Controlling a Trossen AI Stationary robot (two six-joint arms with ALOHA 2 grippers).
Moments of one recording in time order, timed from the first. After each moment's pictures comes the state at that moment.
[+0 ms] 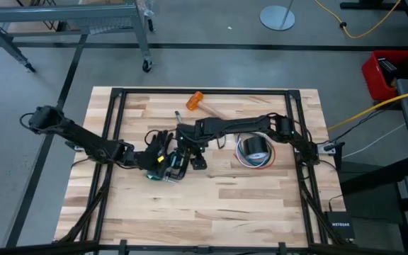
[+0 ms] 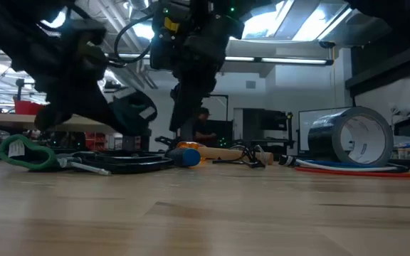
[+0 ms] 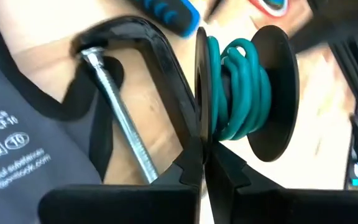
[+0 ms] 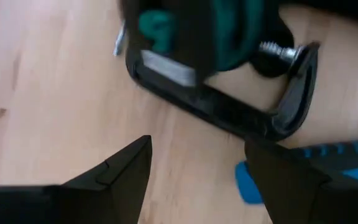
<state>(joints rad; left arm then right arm) -0.32 1.15 0.39 0.07 -0.33 -1.14 -0.06 2.26 1.94 -0.87 -0.32 -0.21</state>
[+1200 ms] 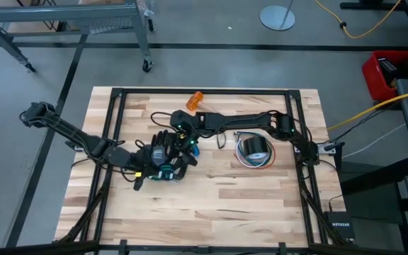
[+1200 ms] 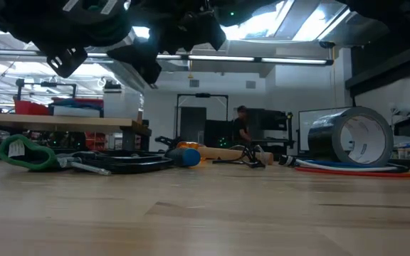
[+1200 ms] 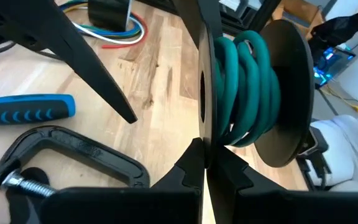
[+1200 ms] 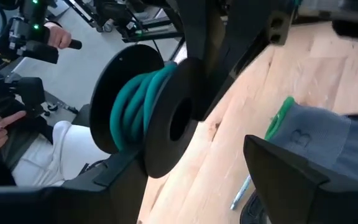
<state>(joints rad) -0.44 0.84 0.39 0.05 -0.28 -0.50 -0.10 2.26 1.94 -0.37 -0.85 0.03</state>
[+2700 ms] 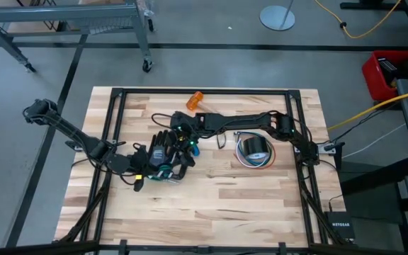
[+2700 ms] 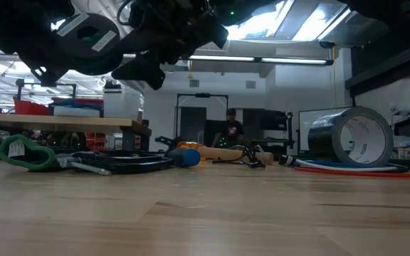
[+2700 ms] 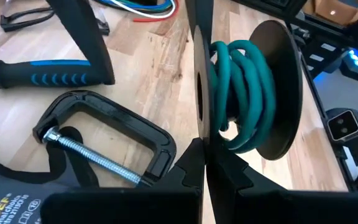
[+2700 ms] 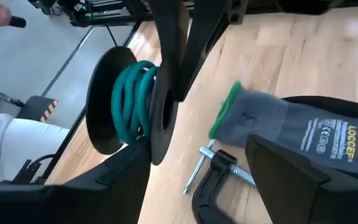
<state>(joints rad) -0.53 0.84 0.39 -0.09 -0.43 -0.60 -0.09 2.25 1.94 -0.41 -0.65 -0.05</state>
